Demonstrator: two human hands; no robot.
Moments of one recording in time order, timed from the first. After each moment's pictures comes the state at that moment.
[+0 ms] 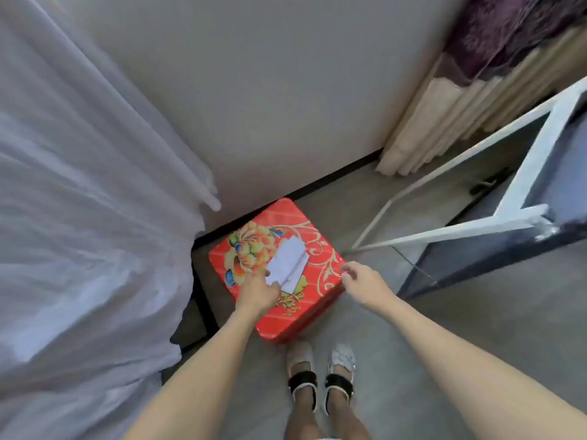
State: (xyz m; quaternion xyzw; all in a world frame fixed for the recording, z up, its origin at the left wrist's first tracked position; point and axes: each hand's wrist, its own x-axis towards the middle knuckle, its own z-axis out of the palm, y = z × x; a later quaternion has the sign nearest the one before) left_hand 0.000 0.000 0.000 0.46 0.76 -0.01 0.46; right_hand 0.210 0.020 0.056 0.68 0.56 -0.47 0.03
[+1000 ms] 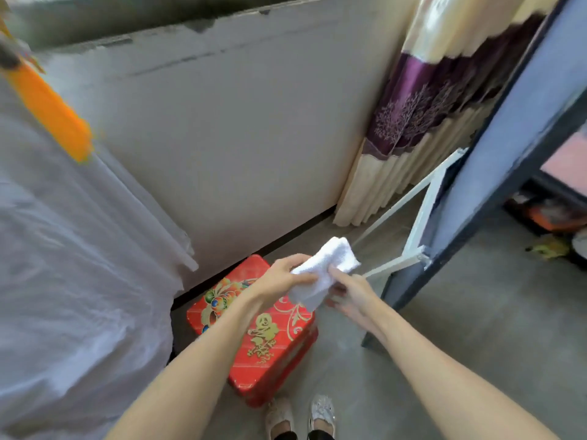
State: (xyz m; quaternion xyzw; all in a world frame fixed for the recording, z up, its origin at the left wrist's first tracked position) left_hand 0.075 0.060 0.185 0.51 0.48 0.21 0.69; right_hand 0.237 0.026 0.187 0.59 0.18 -0.70 -0.36
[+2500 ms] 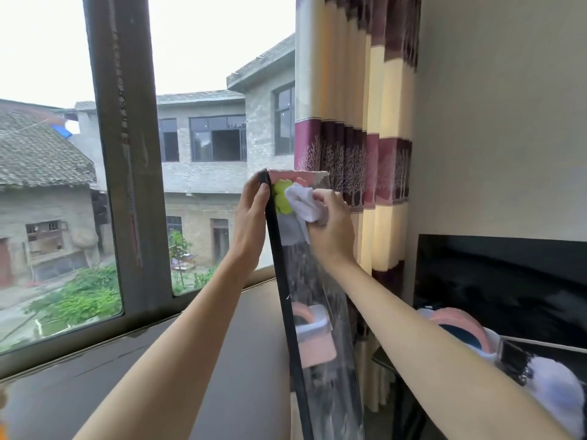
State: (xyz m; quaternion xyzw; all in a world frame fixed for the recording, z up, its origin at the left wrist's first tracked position) left_hand 0.262 0.112 0.673 0.62 0.21 0.67 0.36; right_hand 0.383 0.097 0.655 0.44 0.60 0.11 -0.66
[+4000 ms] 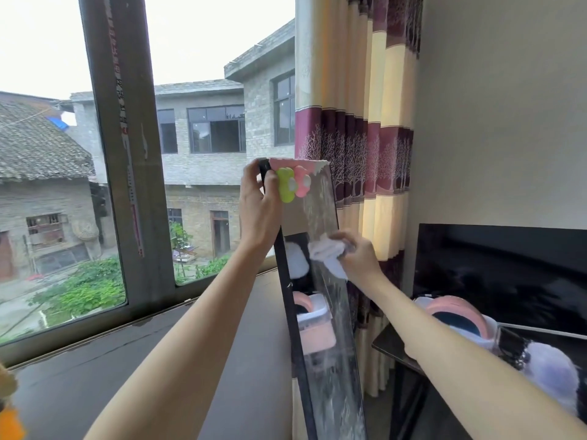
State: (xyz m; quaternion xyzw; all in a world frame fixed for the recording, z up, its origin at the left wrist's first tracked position) left_hand 0.275 0.106 0.677 0.61 0.27 0.71 0.22; right_hand 0.432 0.092 0.604 0.55 0.61 -0.13 -0.56
